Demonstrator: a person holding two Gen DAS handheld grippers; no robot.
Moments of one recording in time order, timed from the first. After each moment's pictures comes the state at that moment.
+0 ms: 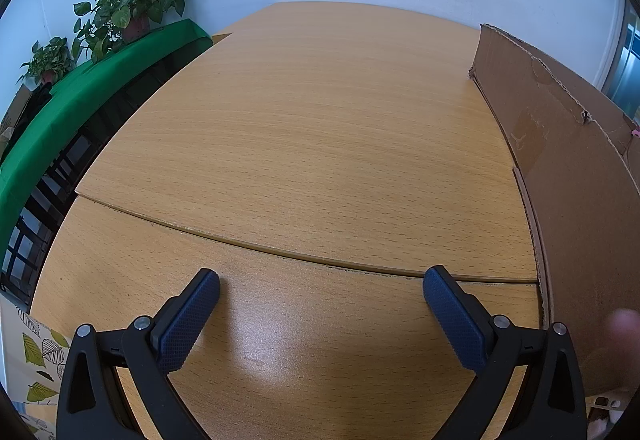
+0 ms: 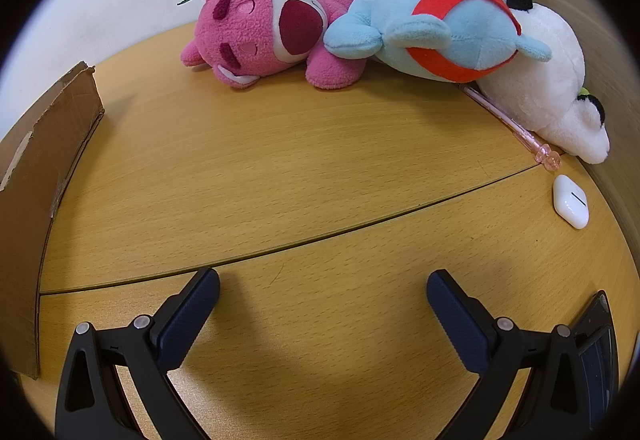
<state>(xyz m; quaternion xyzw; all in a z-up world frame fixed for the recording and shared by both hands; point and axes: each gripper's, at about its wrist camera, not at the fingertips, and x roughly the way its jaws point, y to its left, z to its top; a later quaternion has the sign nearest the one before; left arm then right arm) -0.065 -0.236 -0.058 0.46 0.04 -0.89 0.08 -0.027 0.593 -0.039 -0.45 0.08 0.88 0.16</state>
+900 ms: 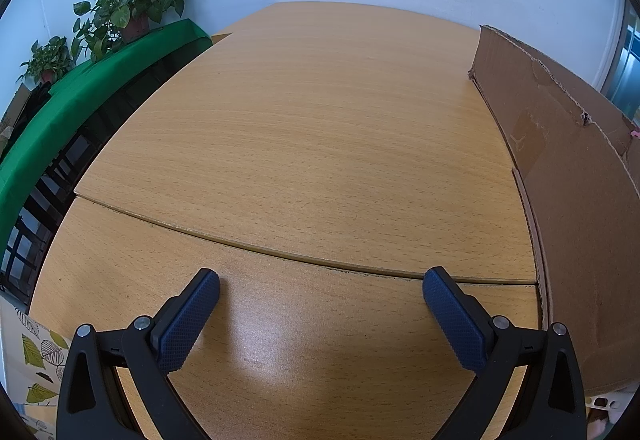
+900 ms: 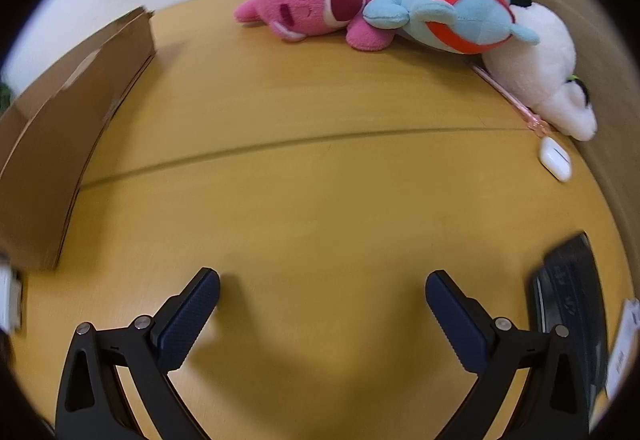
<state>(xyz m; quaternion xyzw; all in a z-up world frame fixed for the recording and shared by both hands) -0.064 -0.238 -0.057 0.46 0.04 -0.89 0.07 0.046 0.547 -0.027 -0.49 0.04 0.86 0.12</state>
